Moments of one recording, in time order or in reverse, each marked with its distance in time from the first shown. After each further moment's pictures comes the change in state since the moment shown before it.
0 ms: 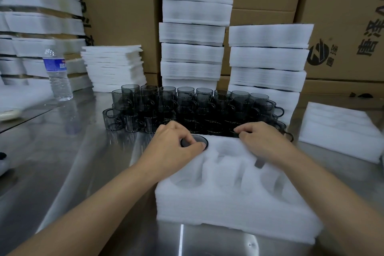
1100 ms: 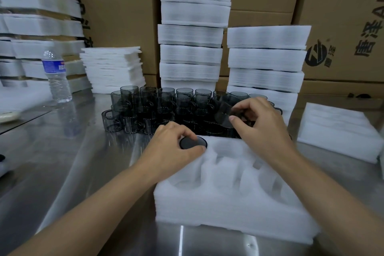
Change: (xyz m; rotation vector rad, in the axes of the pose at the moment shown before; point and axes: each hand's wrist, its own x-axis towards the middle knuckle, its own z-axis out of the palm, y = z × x) left_hand 0.000 0.000 -0.002 0.020 -0.015 0.060; right_hand -0.011 -0.012 0.001 0.245 0.482 -0.454
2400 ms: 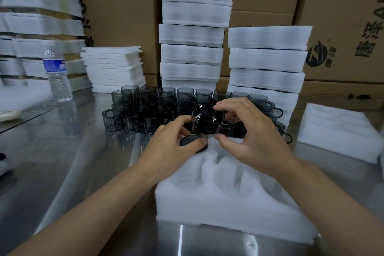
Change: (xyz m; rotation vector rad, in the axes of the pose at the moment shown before) left_hand 0.003 -0.009 0.003 -0.129 0.036 0.021; right_hand -0.012 -0.014 -0.002 -0.026 -0.169 -0.410
